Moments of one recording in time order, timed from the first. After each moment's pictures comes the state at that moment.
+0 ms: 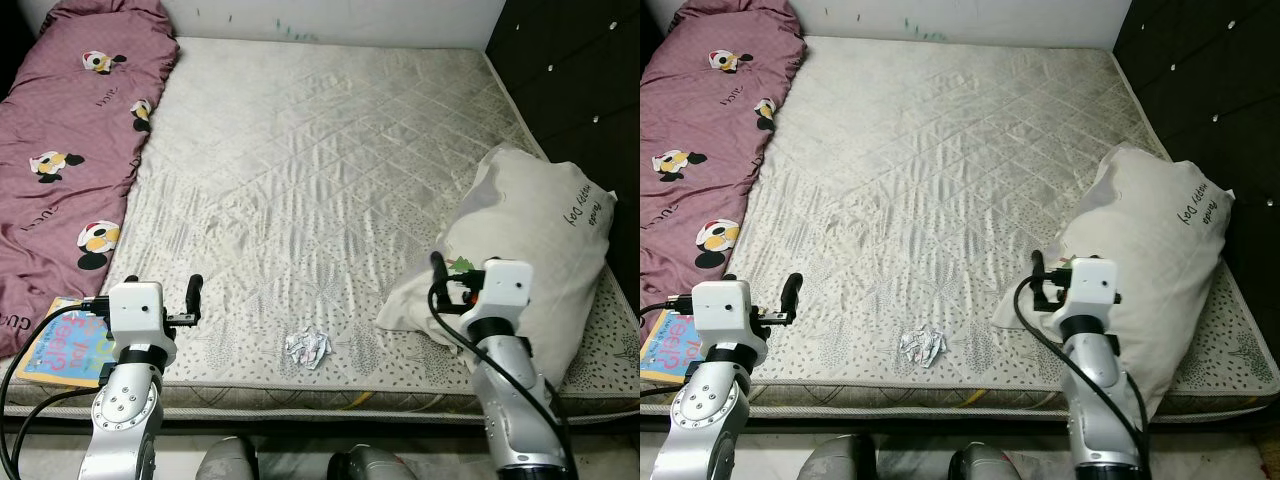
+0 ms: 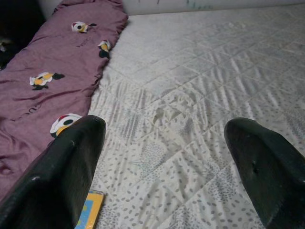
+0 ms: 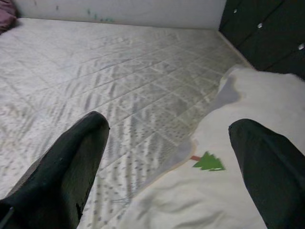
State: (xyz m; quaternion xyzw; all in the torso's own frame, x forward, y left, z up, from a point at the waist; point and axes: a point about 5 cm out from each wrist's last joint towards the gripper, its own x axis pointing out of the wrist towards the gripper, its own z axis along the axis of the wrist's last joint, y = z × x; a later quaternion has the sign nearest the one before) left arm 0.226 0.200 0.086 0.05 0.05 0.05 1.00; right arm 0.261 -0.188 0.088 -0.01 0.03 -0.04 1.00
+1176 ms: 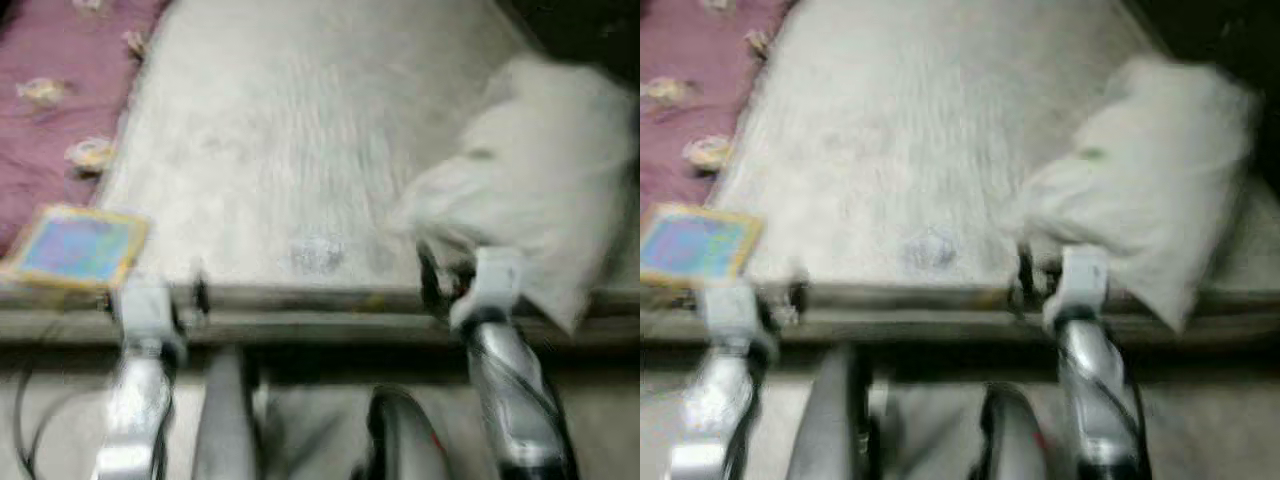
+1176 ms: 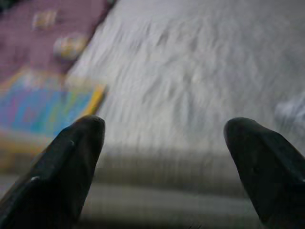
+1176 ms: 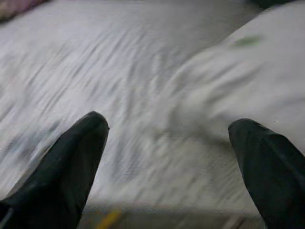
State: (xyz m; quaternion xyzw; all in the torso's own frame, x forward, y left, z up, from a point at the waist) left arm 0.229 0.192 0.078 0.04 0.07 0.06 1.00; right arm 0.262 -0.178 0.084 0.00 0.04 0.02 1.00
